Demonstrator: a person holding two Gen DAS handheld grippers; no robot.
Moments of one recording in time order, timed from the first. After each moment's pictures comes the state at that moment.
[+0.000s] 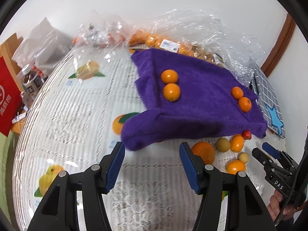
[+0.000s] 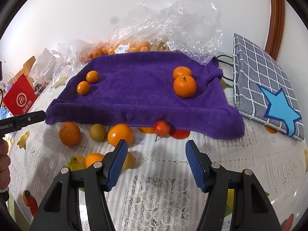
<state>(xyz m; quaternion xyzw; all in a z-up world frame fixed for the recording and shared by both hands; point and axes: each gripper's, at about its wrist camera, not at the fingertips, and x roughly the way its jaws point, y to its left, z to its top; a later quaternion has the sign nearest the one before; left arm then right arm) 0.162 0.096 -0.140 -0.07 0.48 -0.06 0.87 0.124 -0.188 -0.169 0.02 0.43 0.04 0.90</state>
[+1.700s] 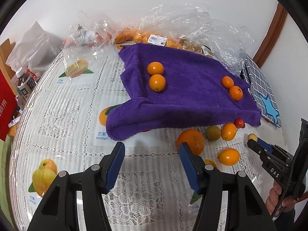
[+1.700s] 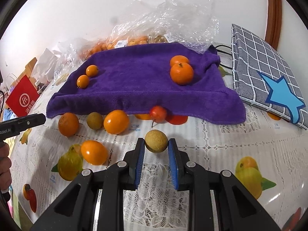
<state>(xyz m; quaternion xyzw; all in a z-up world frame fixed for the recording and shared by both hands) 0.150 0.077 -0.142 -0.05 0.48 -0.10 0.87 0.113 -0.202 -0.183 0.04 0.44 0.05 0.90</state>
